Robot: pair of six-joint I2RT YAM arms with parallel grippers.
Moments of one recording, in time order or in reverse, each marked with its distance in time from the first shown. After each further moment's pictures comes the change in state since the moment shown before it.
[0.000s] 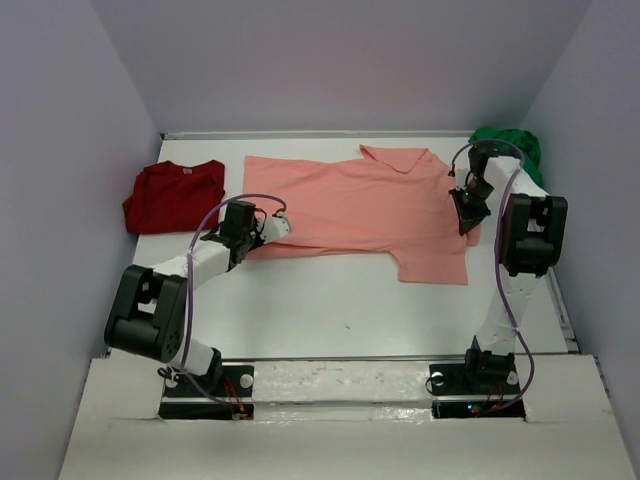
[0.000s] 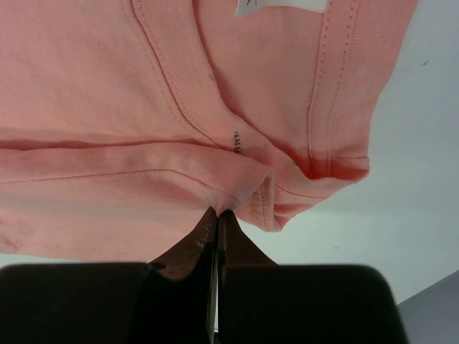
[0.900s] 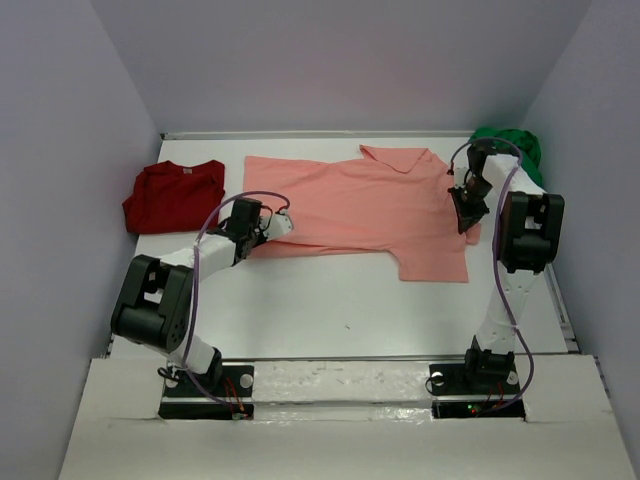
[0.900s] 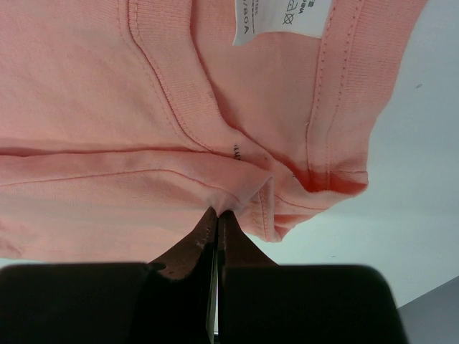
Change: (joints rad) left arm -0.023 0.075 0.048 -0.002 -0.068 -0.026; right arm 0.002 0.046 0.055 -0.016 -0.003 0.000
